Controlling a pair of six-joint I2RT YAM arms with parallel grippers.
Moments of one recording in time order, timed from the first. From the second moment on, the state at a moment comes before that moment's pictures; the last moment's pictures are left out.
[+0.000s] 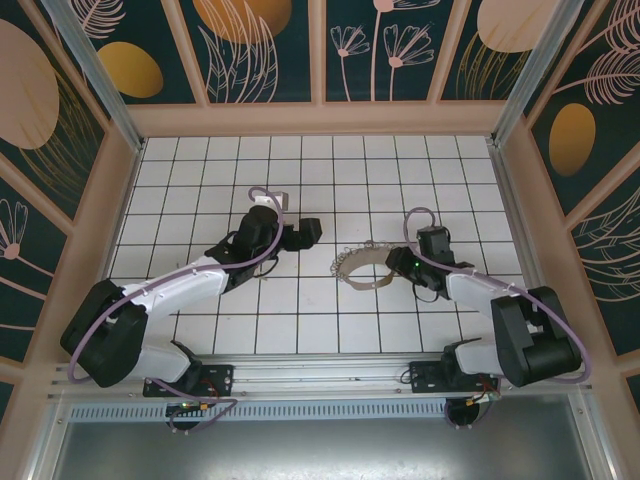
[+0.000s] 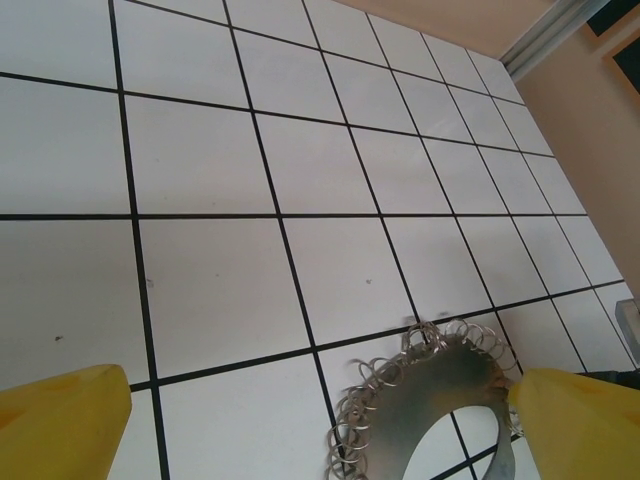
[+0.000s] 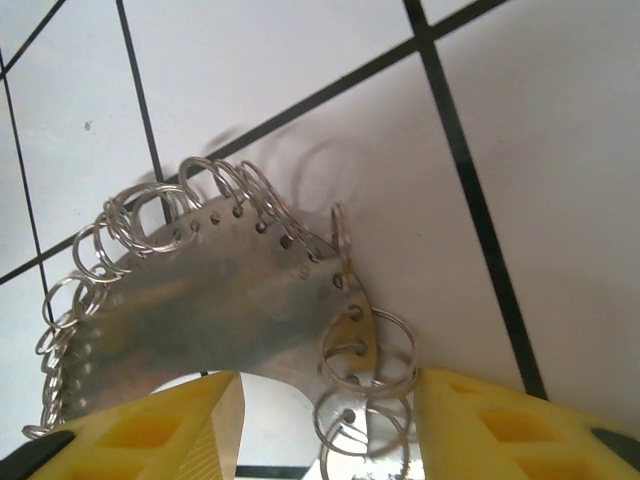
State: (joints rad) left arm -0.69 1.39 0.75 0.15 -0.03 -0.64; right arm 0.27 1.33 0.45 -0.02 -0.21 0.71
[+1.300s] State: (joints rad) left arm -0.94 1.63 1.00 -0.02 -0.05 -0.17; right arm 0.25 1.22 0.47 -0.11 -0.15 0.69
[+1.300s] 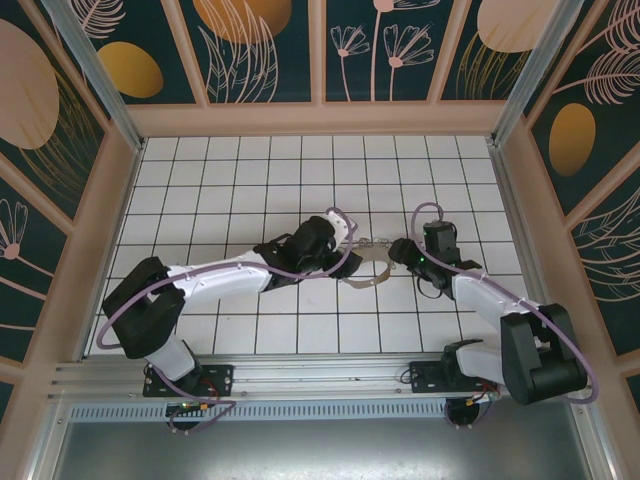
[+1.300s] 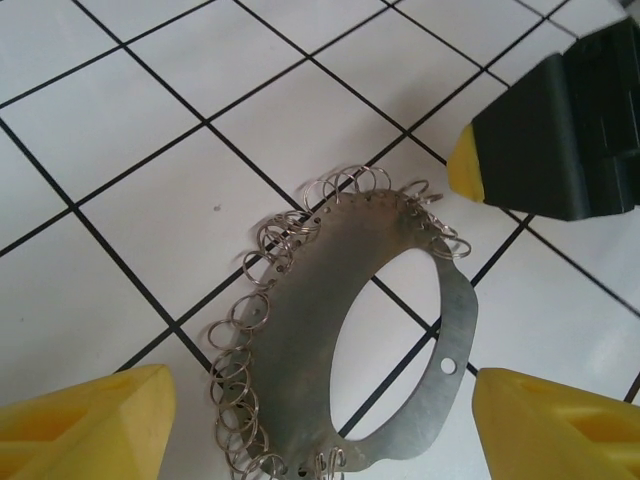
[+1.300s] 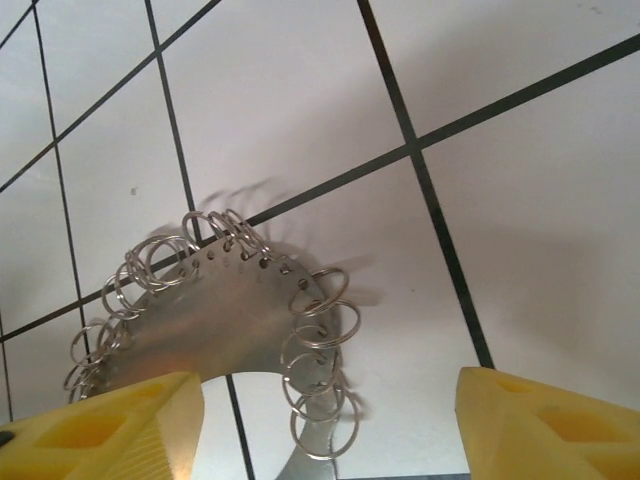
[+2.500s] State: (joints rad) left arm -1.07 2.02 1.21 0.04 0.05 0.13; right arm 0.10 1.07 0.47 -0.26 -0.15 0.67
